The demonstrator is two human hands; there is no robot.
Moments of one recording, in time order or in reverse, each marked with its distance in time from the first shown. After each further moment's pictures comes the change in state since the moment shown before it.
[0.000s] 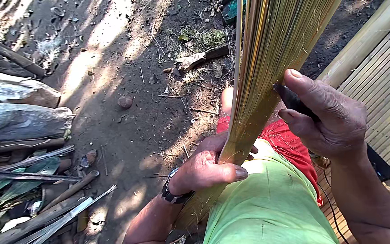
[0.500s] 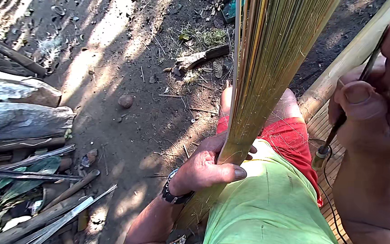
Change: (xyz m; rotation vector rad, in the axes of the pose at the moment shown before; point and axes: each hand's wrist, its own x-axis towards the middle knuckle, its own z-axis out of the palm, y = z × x) left_hand -0.001 -0.007 -0.005 -0.015 -0.008 0.000; right_hand -0.007 0.011 -0.025 0.065 0.223 0.139
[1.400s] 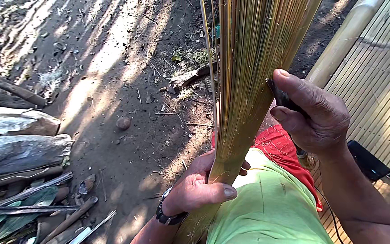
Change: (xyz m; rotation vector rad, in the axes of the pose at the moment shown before) left_hand -0.001 -0.002 0.004 0.007 -0.083 0.032; right_hand 0.010 -0.004 0.015 0.080 -0.091 -0.111
